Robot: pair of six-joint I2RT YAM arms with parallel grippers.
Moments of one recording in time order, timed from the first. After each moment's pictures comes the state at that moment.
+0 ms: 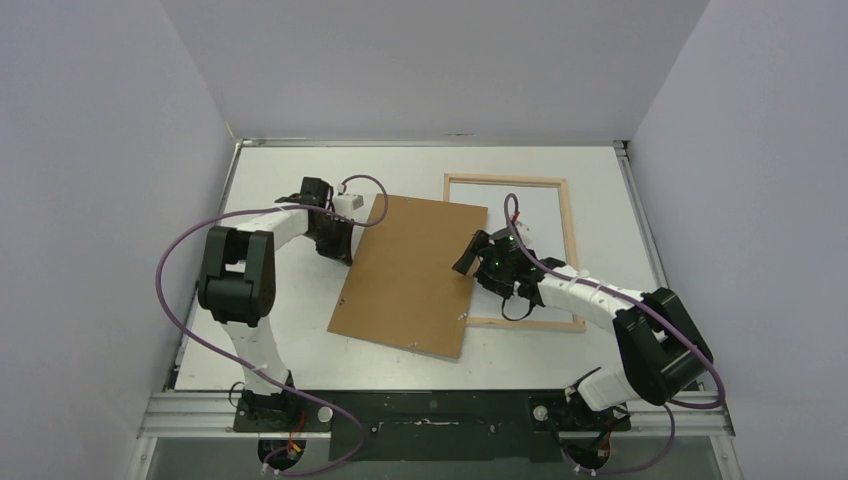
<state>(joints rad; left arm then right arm) -0.16 1.91 1.23 -0.58 0.36 0.14 0.56 1.44 0.74 -0.13 0.03 0.95</state>
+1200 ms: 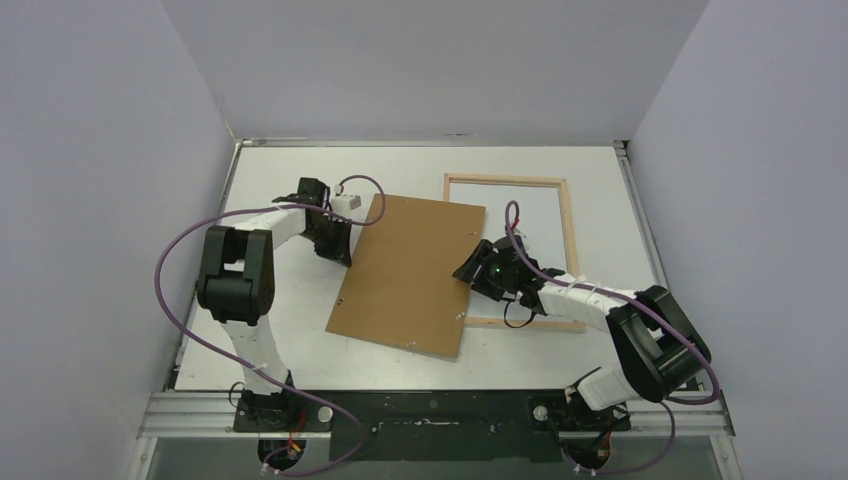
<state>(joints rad) -0.14 1.92 1.24 -0.60 0.39 0.14 0.54 1.45 0.62 0.07 -0.07 0.98</state>
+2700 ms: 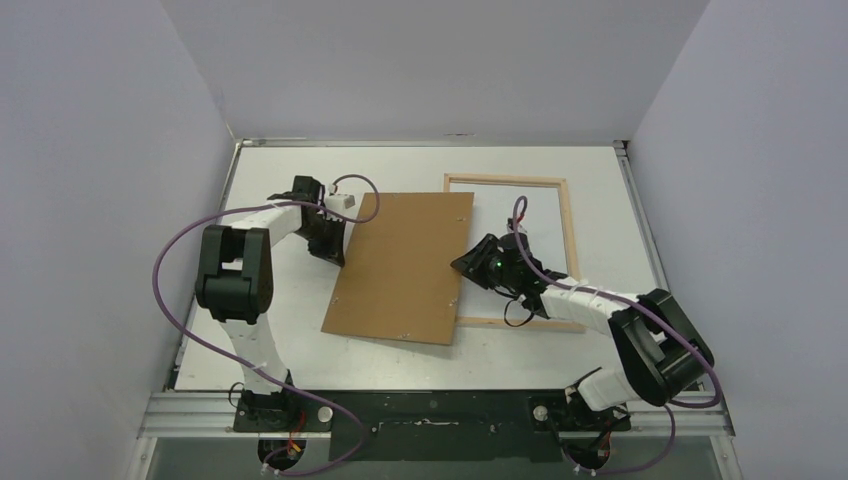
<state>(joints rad) -0.11 1.93 1.26 -0.65 0.37 0.14 0.54 1.45 0.59 0.25 -0.12 1.08</state>
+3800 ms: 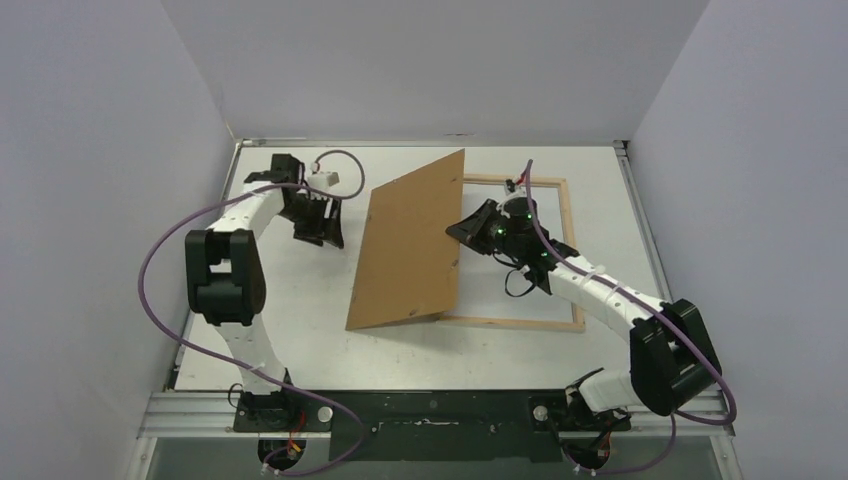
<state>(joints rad) -0.05 1.91 1.42 -0.84 0.43 0.16 0.52 1.38 0.82 0.13 -0.21 1.02</state>
